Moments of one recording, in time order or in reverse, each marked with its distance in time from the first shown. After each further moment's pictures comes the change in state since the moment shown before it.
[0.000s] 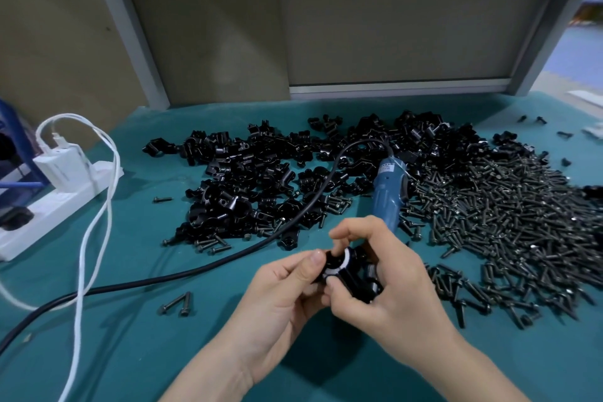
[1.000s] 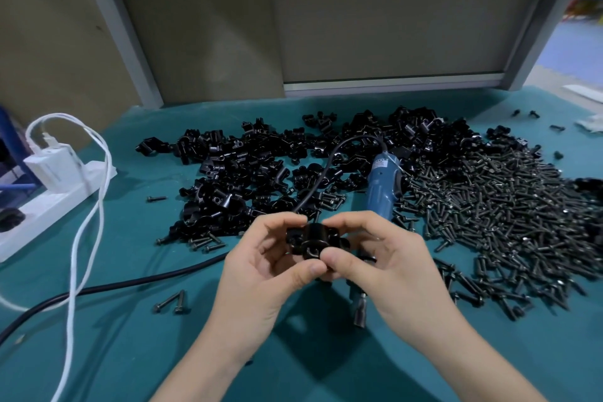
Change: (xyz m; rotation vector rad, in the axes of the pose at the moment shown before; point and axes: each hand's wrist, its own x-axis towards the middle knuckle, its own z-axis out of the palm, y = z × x) left_hand -0.001 0.008 -0.006 0.380 0.120 0.470; right_hand 0.007 -0.004 -0.004 0.431 0.054 0.402
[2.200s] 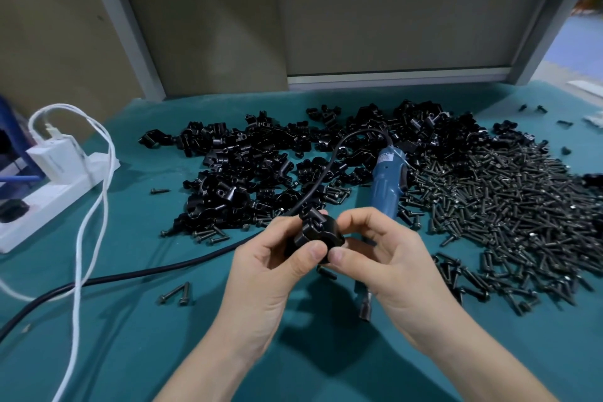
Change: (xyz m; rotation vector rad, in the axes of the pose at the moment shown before) left_hand -0.001 -0.004 0.002 -0.149 -0.003 -0.085; right_hand 0.000 -0.001 0.006 0.225 -0.039 0.109
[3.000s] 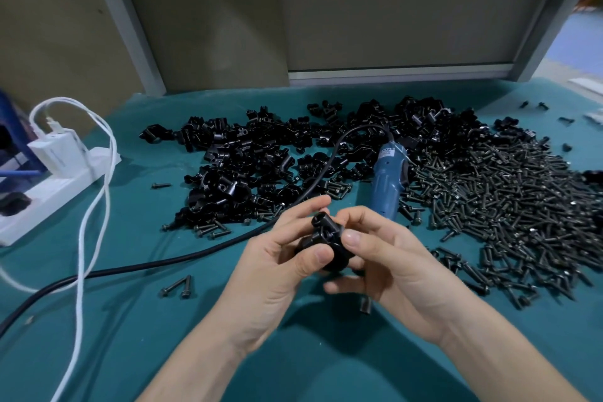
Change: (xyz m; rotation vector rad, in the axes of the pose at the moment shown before) left_hand 0.001 0.009 0.000 -0.079 -0.206 -0.122; right_hand 0.002 -0.003 -0.011 0.353 -0.228 0.258
